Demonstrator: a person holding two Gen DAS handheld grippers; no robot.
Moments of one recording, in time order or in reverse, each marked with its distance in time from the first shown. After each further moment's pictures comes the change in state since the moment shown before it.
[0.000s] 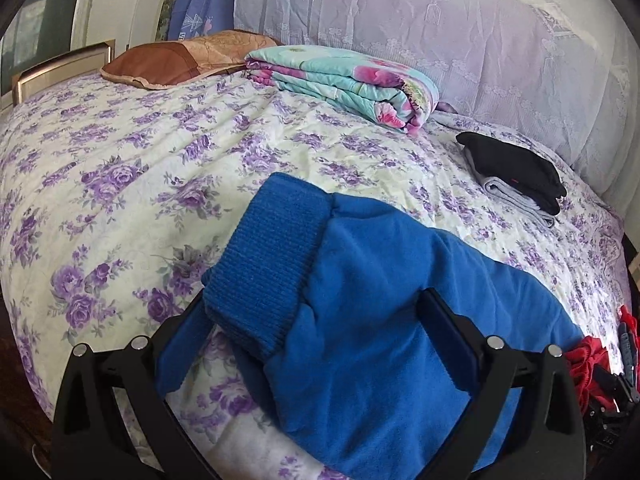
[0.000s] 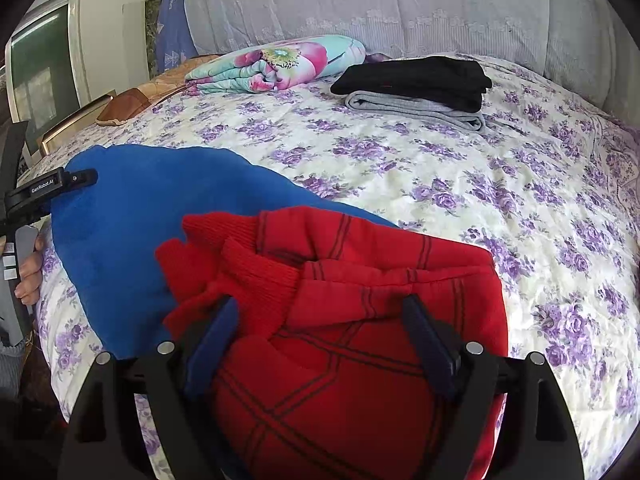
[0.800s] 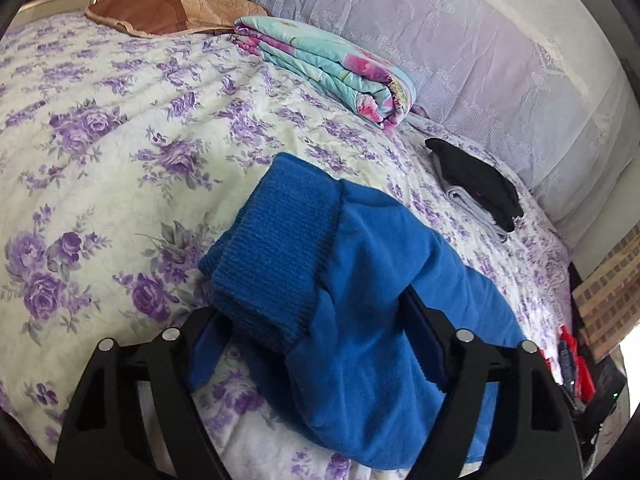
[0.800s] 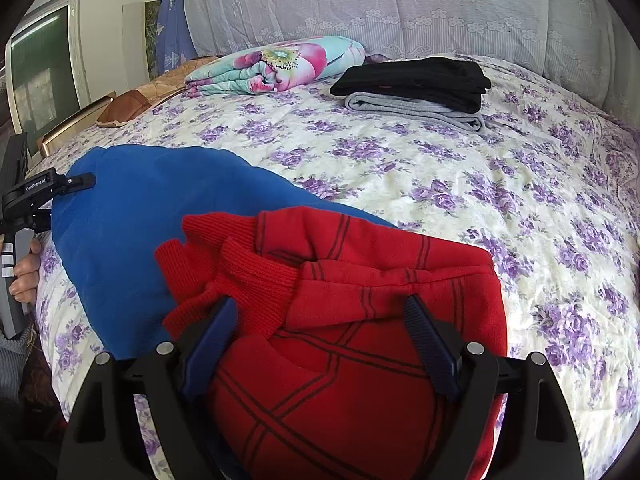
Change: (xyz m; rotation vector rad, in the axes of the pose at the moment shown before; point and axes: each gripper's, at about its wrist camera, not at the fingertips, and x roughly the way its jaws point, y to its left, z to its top) left arm 0.013 0.042 0.001 -0.168 0.087 -0.269; right arm 0.000 -0.001 0.000 -0.001 -0.002 0.000
